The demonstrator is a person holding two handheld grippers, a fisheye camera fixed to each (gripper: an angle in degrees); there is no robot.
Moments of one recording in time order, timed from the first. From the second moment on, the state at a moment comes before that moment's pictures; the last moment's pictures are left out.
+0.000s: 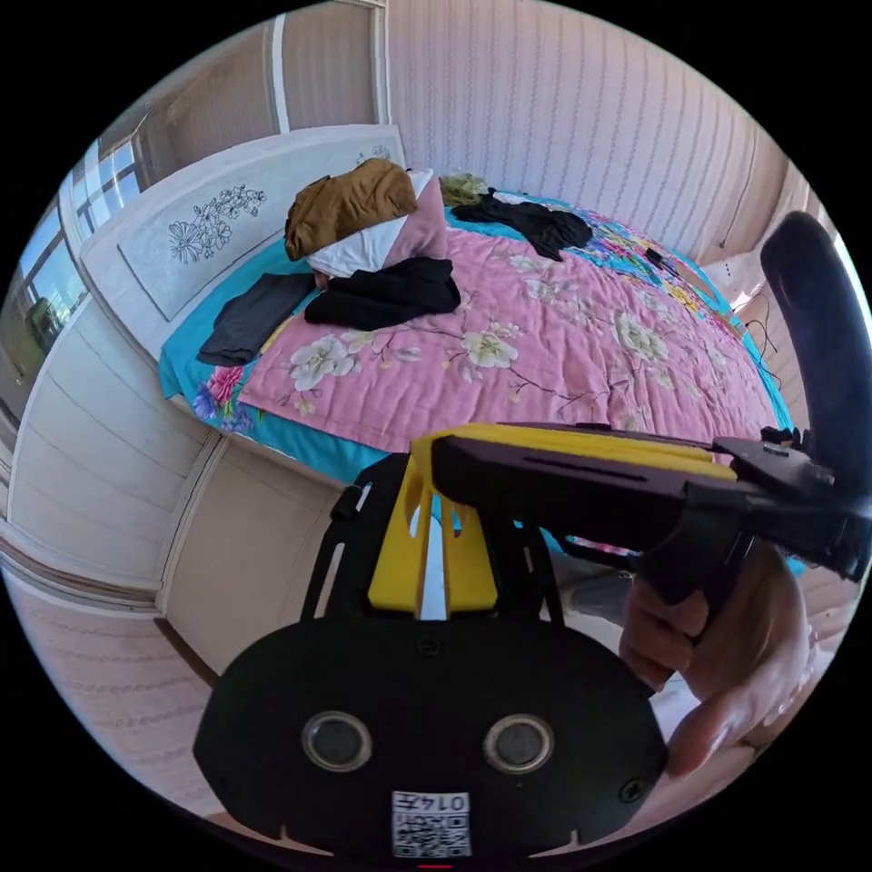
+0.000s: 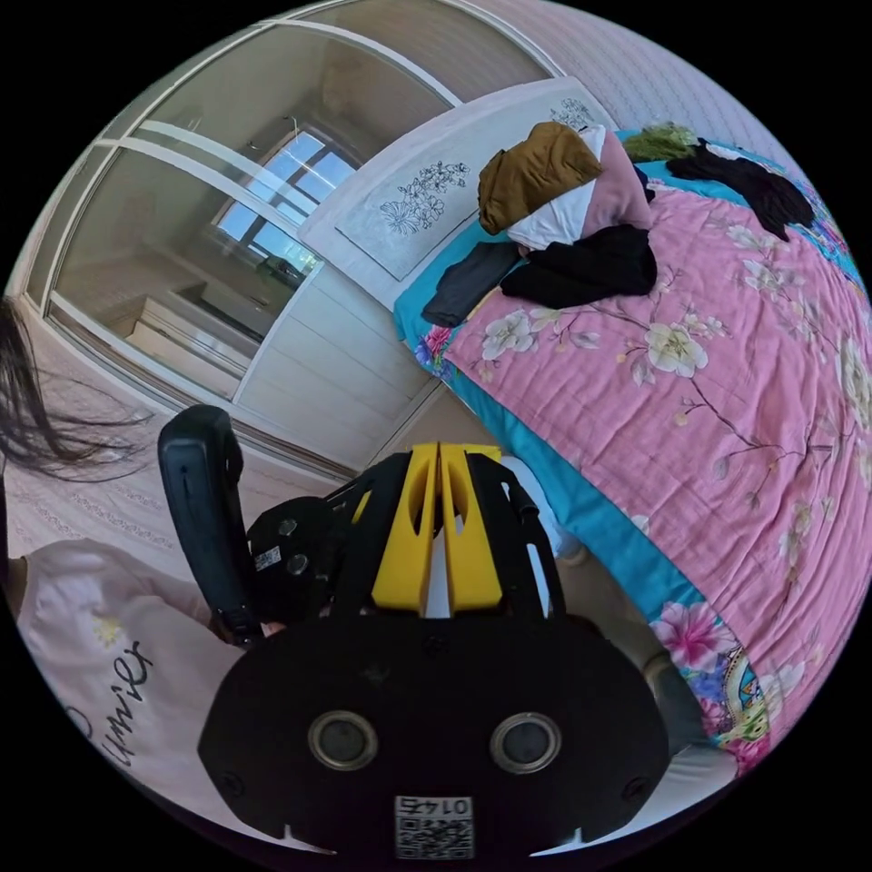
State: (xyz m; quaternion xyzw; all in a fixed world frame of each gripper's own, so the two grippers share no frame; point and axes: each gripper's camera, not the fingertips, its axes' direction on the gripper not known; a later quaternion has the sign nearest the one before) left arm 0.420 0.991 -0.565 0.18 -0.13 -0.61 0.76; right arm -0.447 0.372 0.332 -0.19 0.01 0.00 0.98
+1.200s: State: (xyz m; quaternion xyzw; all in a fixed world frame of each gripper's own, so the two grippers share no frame) left arm 0.401 1.141 -0.667 0.28 -0.18 -0.45 0.83; right arm -0.463 0.380 0.389 -0.16 0.27 -0.17 0.94
